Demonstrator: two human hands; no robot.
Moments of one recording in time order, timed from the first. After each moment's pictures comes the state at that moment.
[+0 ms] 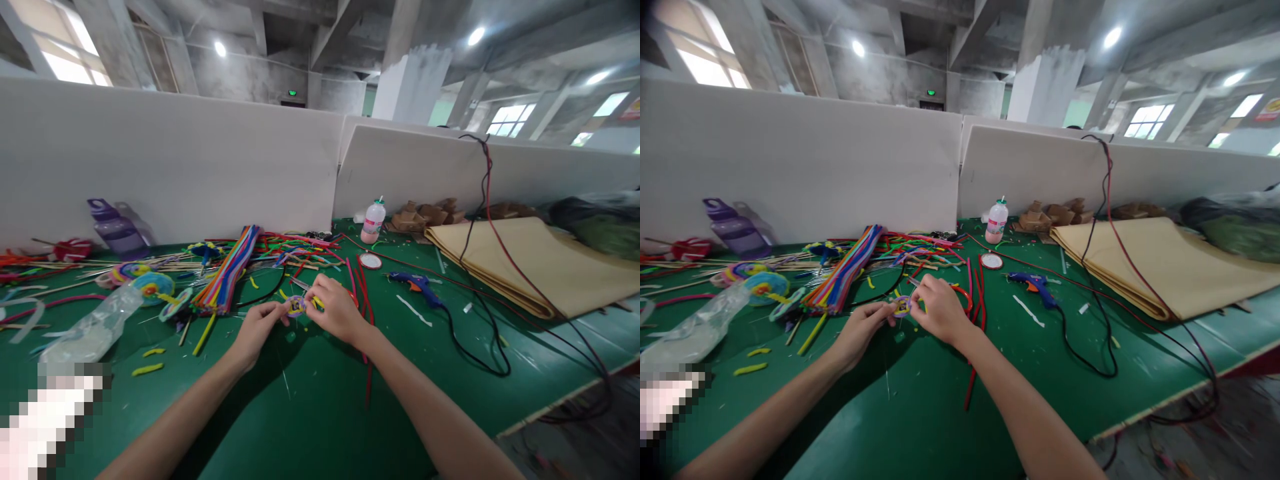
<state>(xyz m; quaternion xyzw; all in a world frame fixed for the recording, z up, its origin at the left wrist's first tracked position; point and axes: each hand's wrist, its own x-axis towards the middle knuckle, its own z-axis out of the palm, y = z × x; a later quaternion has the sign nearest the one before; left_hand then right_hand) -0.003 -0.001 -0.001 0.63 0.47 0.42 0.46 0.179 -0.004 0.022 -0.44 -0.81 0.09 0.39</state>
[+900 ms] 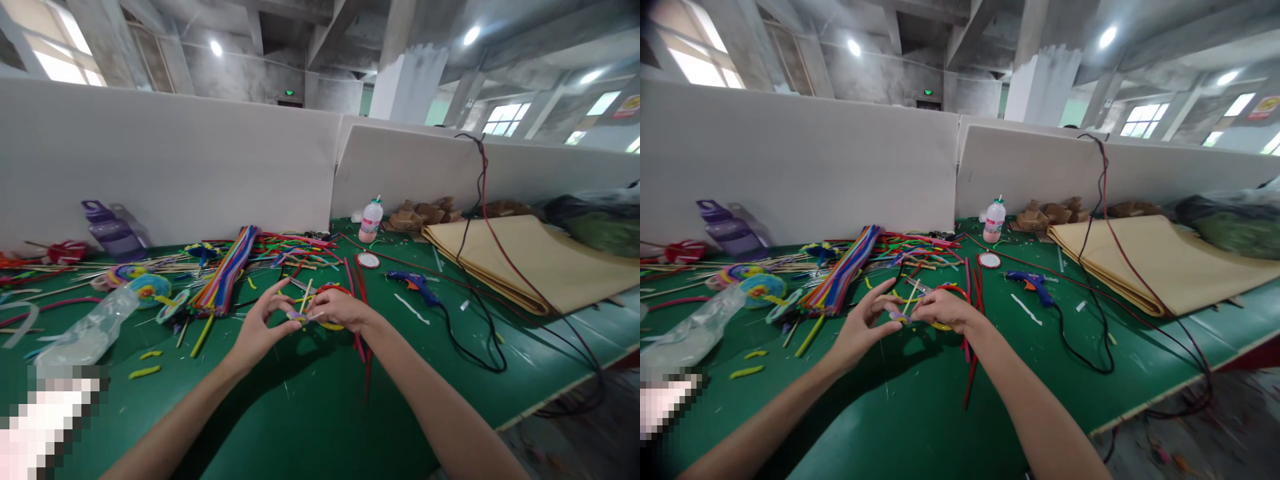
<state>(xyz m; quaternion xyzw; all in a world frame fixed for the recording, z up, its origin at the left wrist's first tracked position) 0.001 -0.011 0.009 0.64 0.35 0.47 0.50 0.195 0.012 0.012 -0.42 -0.56 0.65 0.29</state>
